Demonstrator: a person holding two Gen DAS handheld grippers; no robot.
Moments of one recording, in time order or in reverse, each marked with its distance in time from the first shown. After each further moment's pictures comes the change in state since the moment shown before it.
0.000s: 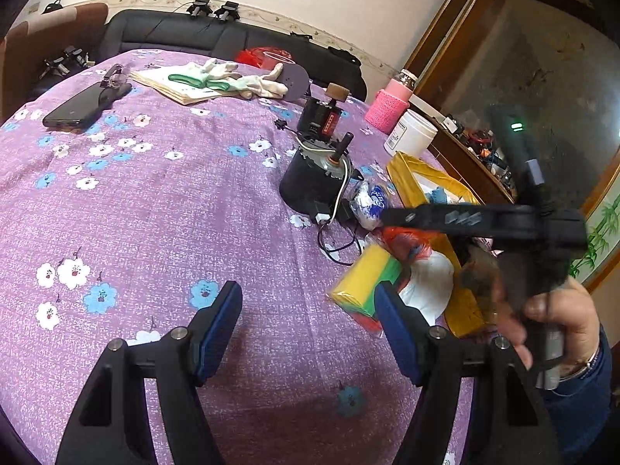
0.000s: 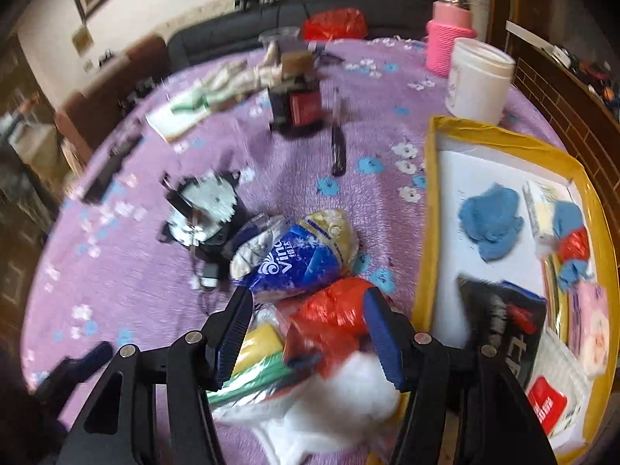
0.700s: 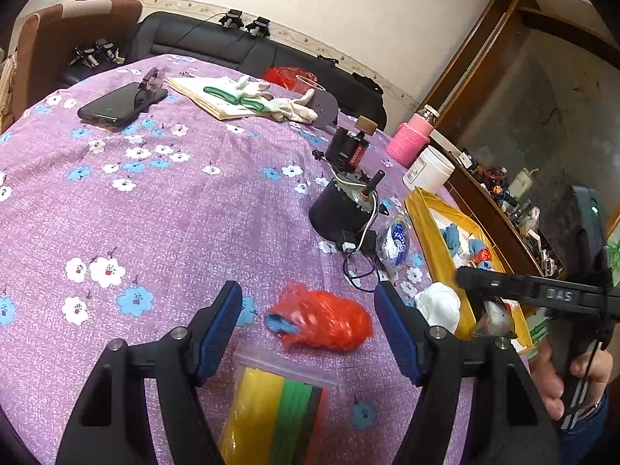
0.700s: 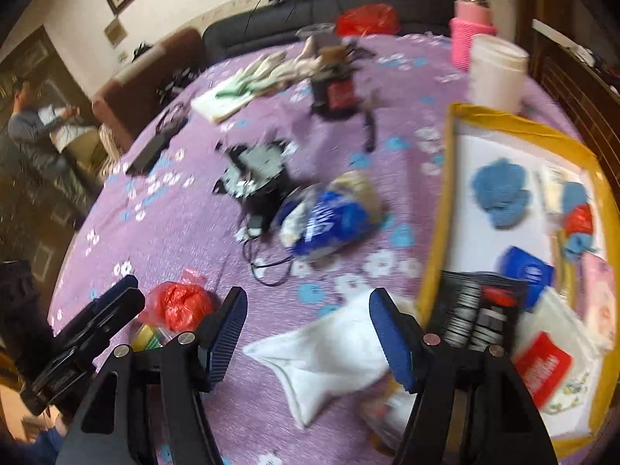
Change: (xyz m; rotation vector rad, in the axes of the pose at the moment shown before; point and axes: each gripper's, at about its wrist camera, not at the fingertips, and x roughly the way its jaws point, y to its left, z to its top) left arm -0.017 0.021 0.004 -0.100 -0.088 0.029; right arm -0.063 -0.031 -0.039 0.011 -0.040 0.176
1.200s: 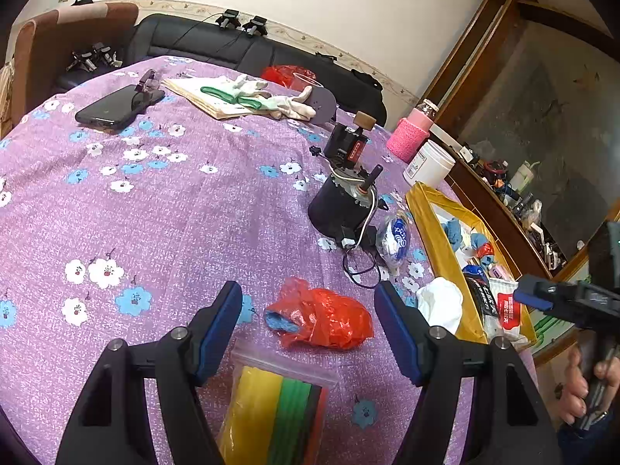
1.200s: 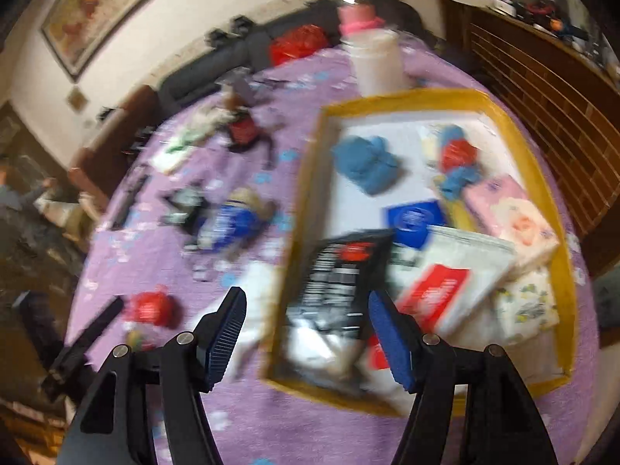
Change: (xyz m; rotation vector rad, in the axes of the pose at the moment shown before) left arm 0.002 -0.005 -0.002 0.027 0.008 0.012; right arm -0.060 -0.050 -0.031 0.160 -0.106 0.046
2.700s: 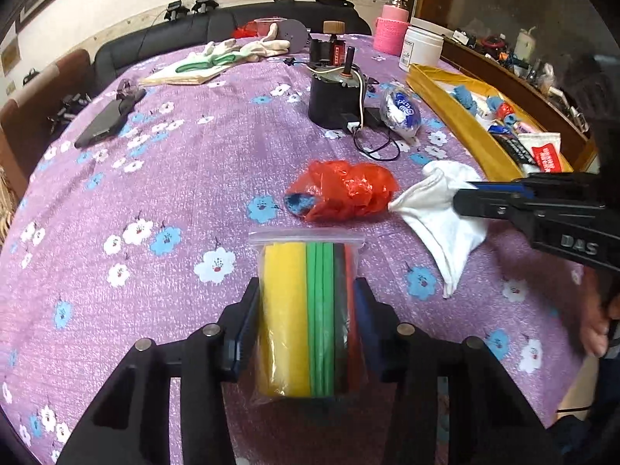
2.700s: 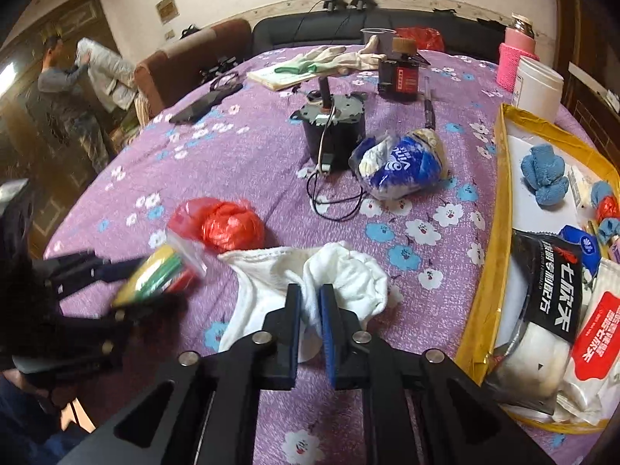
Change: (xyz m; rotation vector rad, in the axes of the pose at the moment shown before) left arm -0.005 -0.017 -0.047 0.367 0.232 0.205; right arm 0.076 0.095 -0.061 -0.390 0.075 0.016
